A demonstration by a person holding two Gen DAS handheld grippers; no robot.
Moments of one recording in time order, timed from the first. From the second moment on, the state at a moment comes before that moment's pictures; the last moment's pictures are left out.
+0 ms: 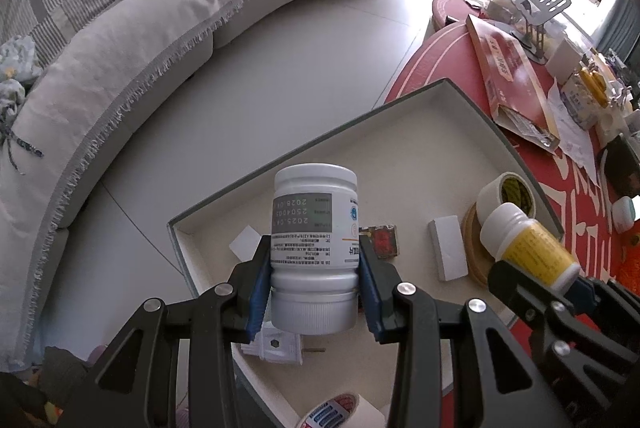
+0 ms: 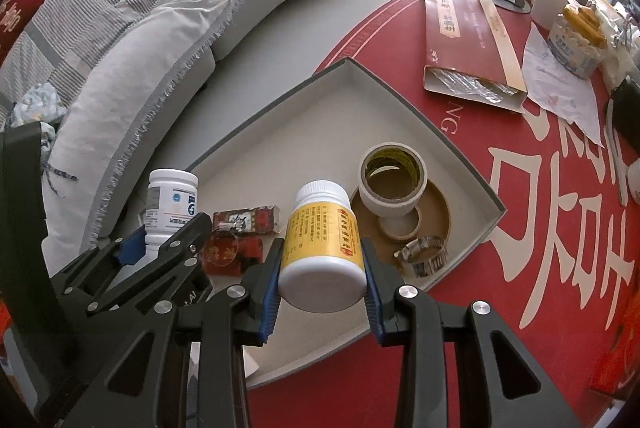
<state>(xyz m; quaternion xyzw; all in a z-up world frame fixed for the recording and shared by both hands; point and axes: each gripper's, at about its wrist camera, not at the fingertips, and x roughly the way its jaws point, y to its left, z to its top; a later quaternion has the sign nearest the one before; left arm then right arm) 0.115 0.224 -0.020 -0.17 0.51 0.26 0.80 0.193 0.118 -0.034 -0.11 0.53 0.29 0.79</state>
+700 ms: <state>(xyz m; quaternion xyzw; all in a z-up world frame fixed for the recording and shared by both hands) 0.108 0.223 -0.026 -0.14 0.51 0.26 0.81 0.212 0.098 -0.043 -0.11 0.54 0.26 0.79</state>
